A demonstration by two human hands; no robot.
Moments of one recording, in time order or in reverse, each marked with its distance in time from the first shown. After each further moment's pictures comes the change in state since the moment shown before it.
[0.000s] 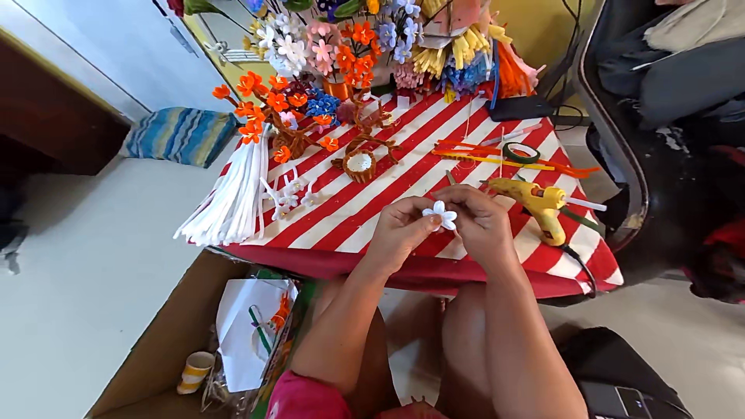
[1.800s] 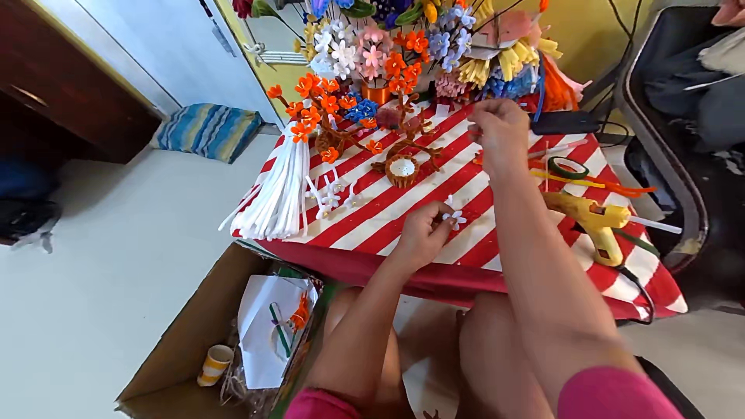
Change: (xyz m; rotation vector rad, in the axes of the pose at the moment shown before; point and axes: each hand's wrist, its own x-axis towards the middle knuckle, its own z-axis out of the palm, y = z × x) left_hand 0.001 -0.008 -0.056 0.647 -0.002 0.079; right_hand 0.153 0.003 0.048 -0.020 0.214 0.395
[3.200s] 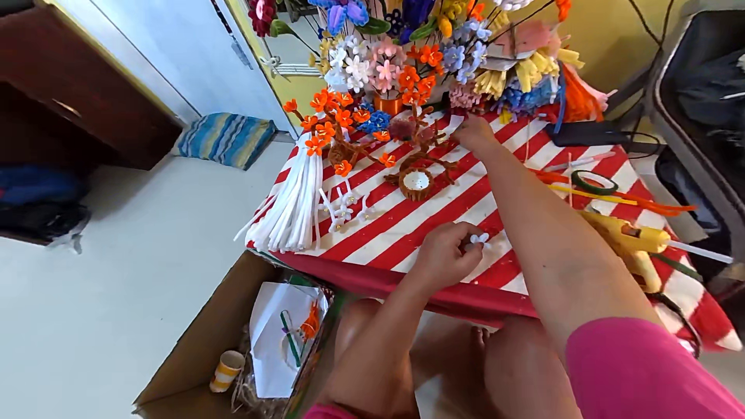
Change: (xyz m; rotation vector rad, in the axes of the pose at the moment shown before) left_hand 0.002 -0.011 0.008 0.246 -0.047 0.096; right_hand 0.116 0.085 0.040 -0.612 -0.290 0.175
